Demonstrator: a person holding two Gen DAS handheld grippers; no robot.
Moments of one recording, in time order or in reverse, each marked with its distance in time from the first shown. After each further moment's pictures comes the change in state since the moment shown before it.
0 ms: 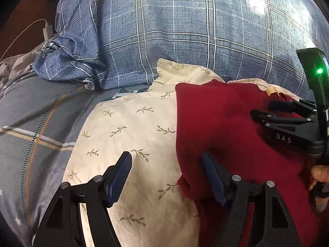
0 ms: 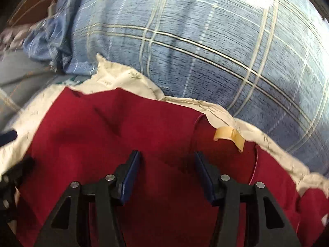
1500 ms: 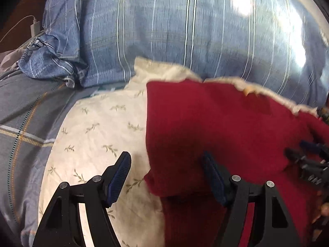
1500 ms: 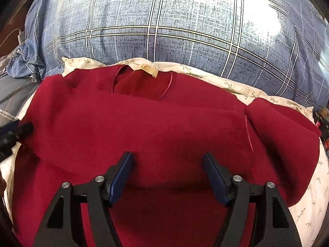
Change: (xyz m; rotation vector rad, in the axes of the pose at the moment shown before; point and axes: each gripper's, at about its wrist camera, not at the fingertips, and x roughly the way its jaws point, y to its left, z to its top) left arm 0.000 -0.013 -0.002 -0.005 0.037 -0.107; right arm -0.069 -0.075 -0.086 0.248 0.064 -0.104
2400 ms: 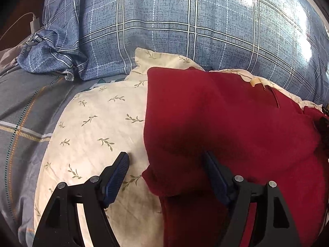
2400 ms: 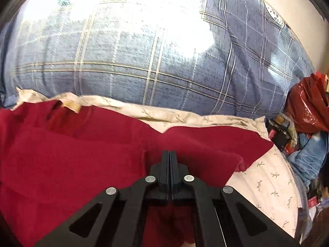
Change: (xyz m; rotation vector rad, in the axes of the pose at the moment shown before) left arm 0.012 -0.005 -0.001 -0.005 0.017 0.020; right arm -0.007 -0.082 0.012 0.080 -0.138 -0.283
